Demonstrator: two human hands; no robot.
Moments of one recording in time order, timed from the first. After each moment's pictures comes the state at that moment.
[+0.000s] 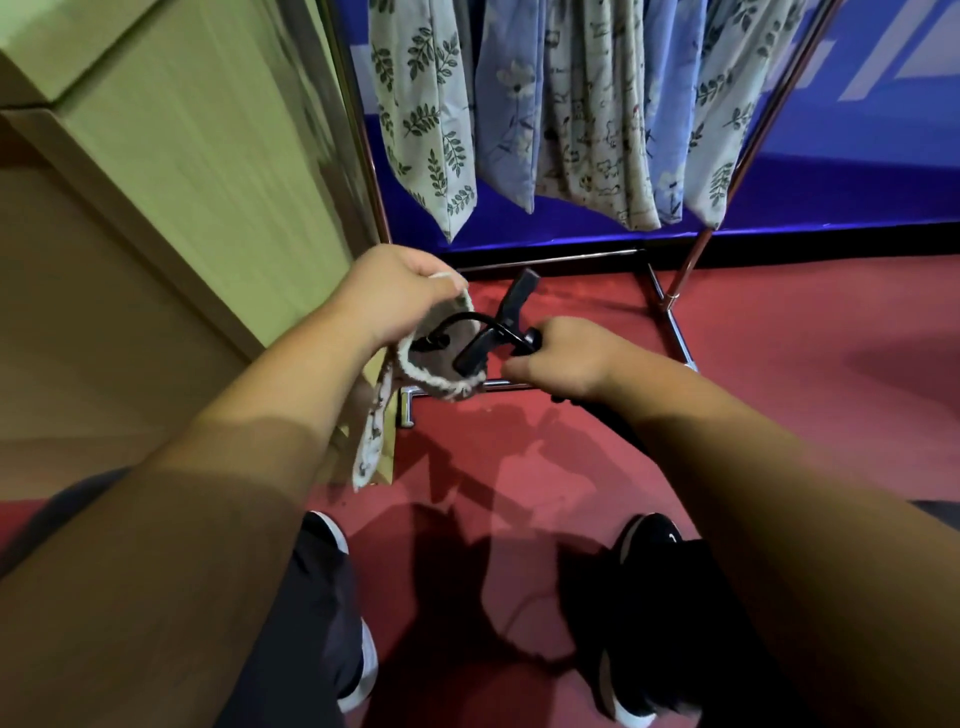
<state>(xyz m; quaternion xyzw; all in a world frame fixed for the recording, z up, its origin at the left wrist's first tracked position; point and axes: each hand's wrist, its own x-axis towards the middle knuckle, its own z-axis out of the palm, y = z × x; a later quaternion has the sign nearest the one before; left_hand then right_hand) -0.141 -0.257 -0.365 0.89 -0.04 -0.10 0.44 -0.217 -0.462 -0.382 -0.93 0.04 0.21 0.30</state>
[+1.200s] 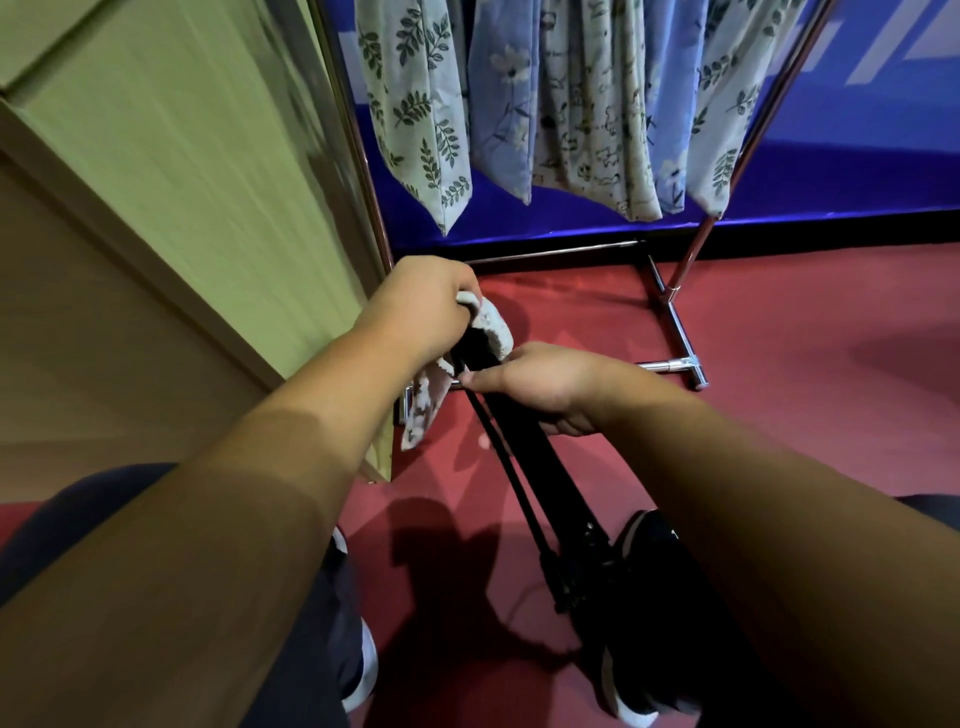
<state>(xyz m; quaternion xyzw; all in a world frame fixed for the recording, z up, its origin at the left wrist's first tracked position) -0.153 -0.285 -0.374 0.96 -0.17 -0.03 0.20 -0.230 -0.436 -0.398 -0.69 0.14 0.36 0.61</state>
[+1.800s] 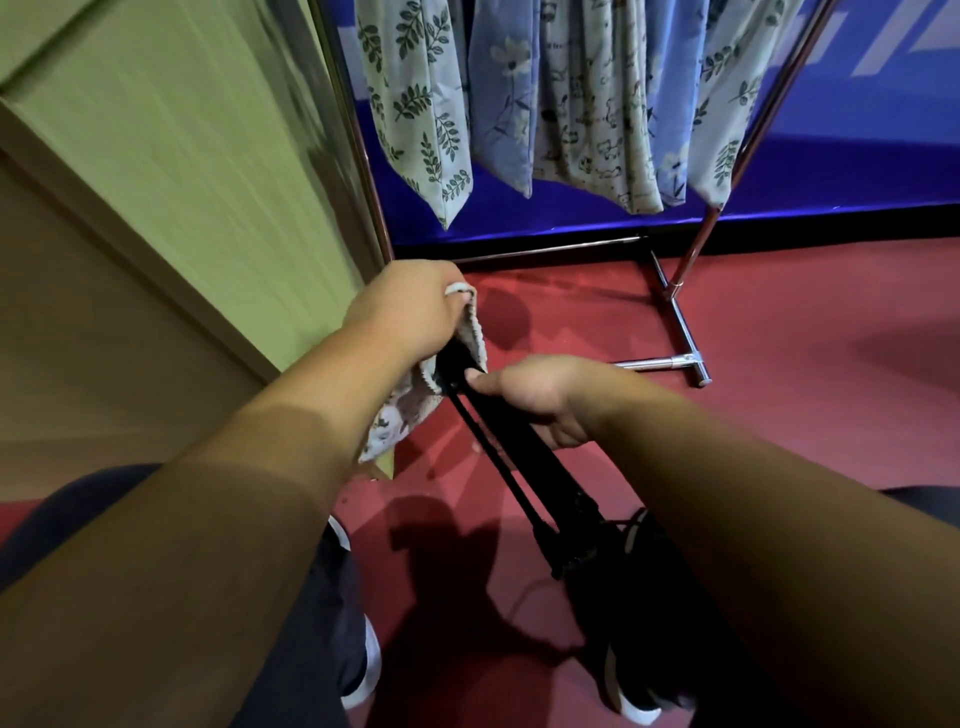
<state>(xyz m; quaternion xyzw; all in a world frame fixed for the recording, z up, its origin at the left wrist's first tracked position) -0.150 -0.274 -0.380 0.97 -0.13 -0.04 0.17 -0.229 -0.425 -0.414 -0.64 0.21 0.43 0.60</state>
